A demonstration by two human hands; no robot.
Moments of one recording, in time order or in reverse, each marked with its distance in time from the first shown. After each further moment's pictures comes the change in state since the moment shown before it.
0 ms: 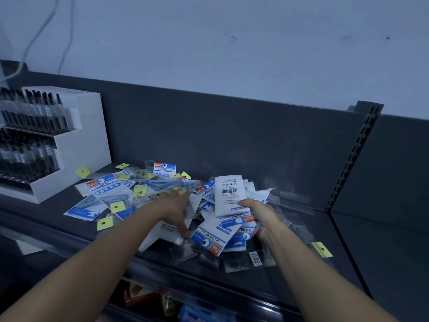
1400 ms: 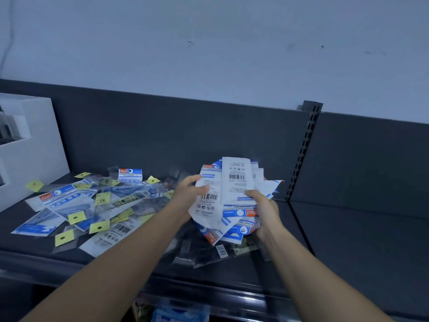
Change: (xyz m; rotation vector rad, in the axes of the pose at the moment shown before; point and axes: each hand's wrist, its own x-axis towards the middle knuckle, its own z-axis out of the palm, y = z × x) left_hand -0.005 0.116 -0.002 -1.675 0.182 0.117; right_hand -0.045 -0.019 -0.062 0.292 0.110 -0.172
